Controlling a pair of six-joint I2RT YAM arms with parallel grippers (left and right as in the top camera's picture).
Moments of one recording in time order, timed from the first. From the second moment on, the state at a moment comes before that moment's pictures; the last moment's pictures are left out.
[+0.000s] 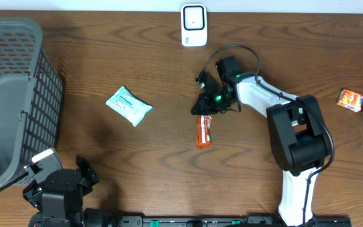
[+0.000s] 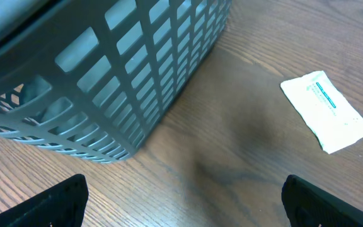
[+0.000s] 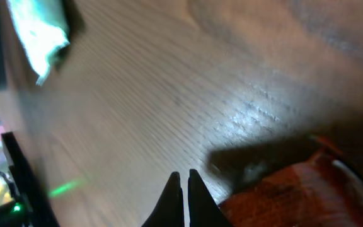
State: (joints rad) left arm -0.15 0.36 0.78 -1.20 -0.53 -0.43; right arm 0.35 2.14 1.37 -0.57 -0.73 0.06
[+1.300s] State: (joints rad) left arm -0.15 0.36 0.78 -1.20 -0.53 -0.43; right arm 0.40 2.03 1.62 -1.03 -0.32 0.08
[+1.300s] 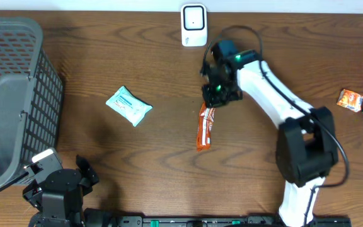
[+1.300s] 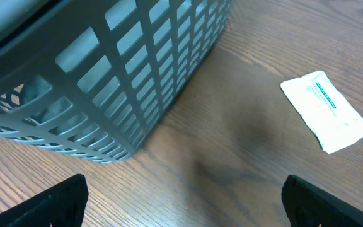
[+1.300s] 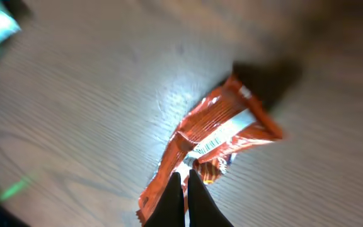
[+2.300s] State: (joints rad) left arm -0.15 0.36 0.78 -1.20 -0.53 -0.43; right arm 0.40 1.97 1.57 -1.11 -0.34 0.04
